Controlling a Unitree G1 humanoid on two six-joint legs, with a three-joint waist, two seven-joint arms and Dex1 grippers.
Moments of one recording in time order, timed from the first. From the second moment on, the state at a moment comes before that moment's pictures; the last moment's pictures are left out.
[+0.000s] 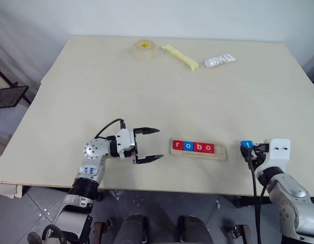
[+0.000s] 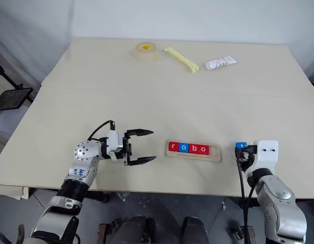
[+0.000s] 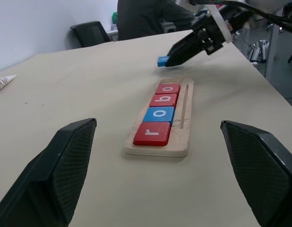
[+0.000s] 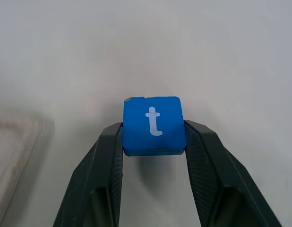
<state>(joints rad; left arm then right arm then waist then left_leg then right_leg) -0.51 0.33 -0.09 0.44 -0.29 -0.39 -1.20 0.07 -0.35 -0.39 -0.44 0.35 0.69 0.19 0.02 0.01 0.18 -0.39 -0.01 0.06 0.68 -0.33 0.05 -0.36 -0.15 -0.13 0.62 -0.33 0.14</state>
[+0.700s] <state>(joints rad) -0.51 0.33 -0.08 0.45 -0.29 -0.39 -1.23 0.17 -0.93 -0.40 -0.31 0.40 0.51 0.83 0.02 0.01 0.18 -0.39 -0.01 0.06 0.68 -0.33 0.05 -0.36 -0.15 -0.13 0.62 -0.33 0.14</state>
